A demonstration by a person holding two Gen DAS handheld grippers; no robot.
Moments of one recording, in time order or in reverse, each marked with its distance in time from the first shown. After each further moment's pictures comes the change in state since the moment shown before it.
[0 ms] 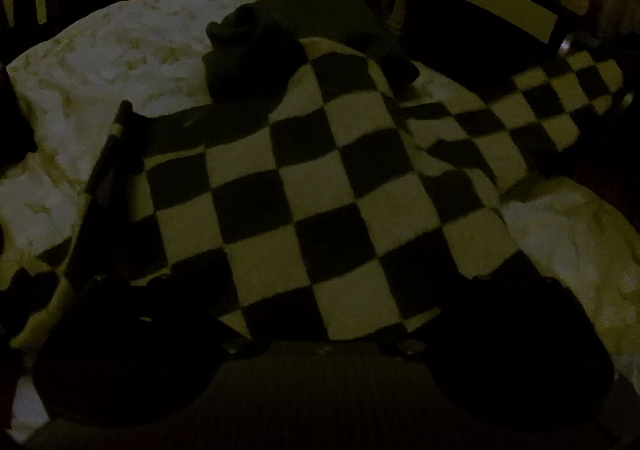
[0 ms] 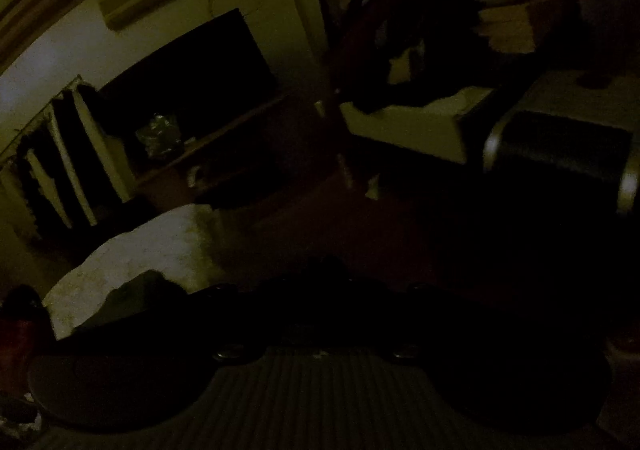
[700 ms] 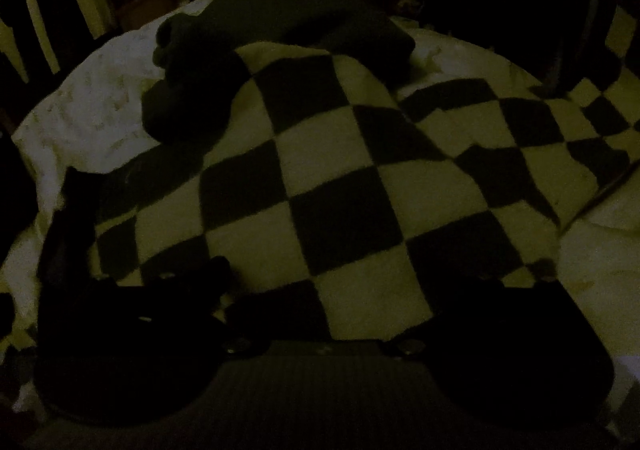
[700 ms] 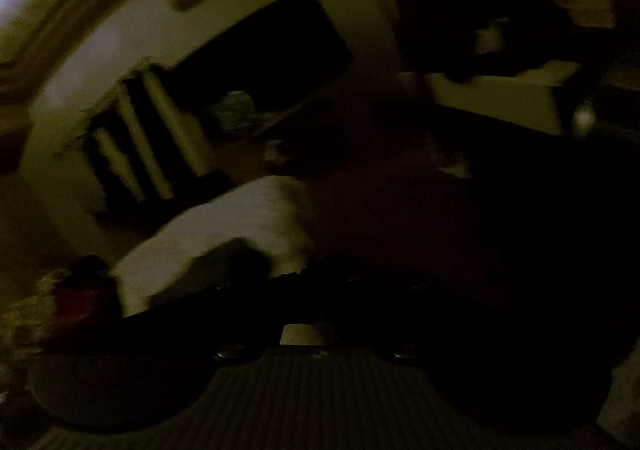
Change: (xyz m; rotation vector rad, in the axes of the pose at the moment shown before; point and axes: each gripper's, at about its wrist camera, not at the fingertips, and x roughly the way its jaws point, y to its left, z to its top) left arm 0.088 -0.075 0.034 0.156 0.037 0.219; right arm 0.015 0.061 -0.022 -0.051 0.097 0.294
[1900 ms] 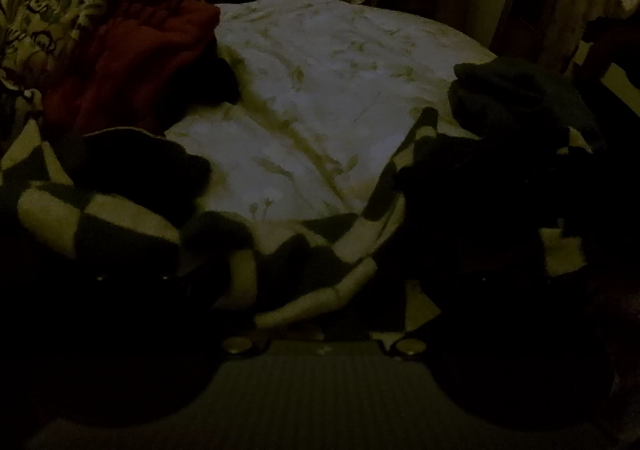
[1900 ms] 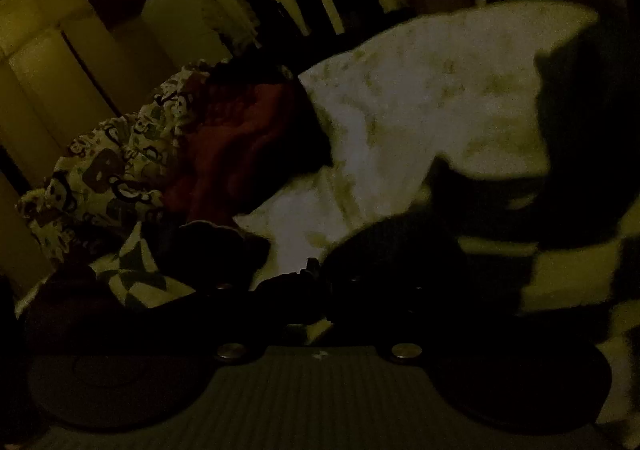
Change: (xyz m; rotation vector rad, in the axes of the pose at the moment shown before) left arm -0.080 0.260 -0.131 -0.506 -0.076 0.091; right arm 0.261 0.364 -0.240 -0.137 0.393 0.380
